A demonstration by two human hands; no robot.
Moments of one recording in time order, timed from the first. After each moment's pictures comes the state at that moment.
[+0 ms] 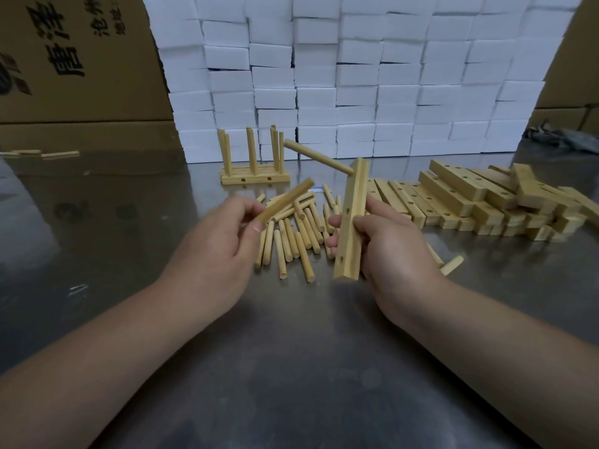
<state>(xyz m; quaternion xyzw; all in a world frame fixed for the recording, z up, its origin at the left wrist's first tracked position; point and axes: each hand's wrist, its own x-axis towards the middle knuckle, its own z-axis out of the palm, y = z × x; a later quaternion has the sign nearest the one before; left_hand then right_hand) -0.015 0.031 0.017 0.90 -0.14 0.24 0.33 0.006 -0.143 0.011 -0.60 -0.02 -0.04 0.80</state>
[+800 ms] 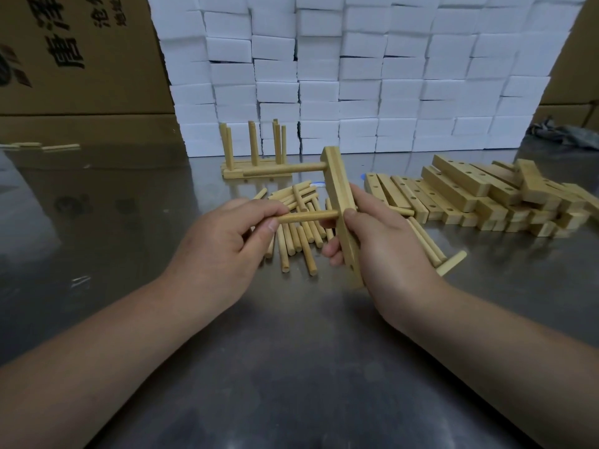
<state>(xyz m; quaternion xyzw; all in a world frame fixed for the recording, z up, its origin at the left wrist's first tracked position) -0.012 0.034 0.010 0.87 -0.21 0.28 0.34 -0.010 -0.137 0.011 -0.69 -0.12 -0.07 0.71</state>
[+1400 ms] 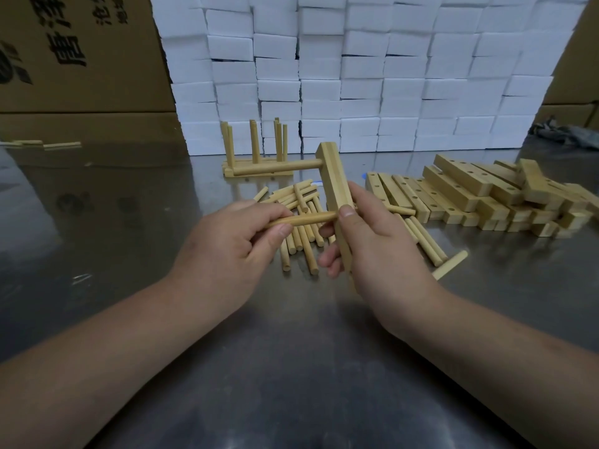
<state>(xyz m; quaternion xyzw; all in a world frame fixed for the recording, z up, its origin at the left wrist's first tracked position) -0.015 0.032 0.010 0.86 -0.25 0.32 0.32 -0.016 -0.133 0.008 -0.71 -0.15 -0.08 0.69</state>
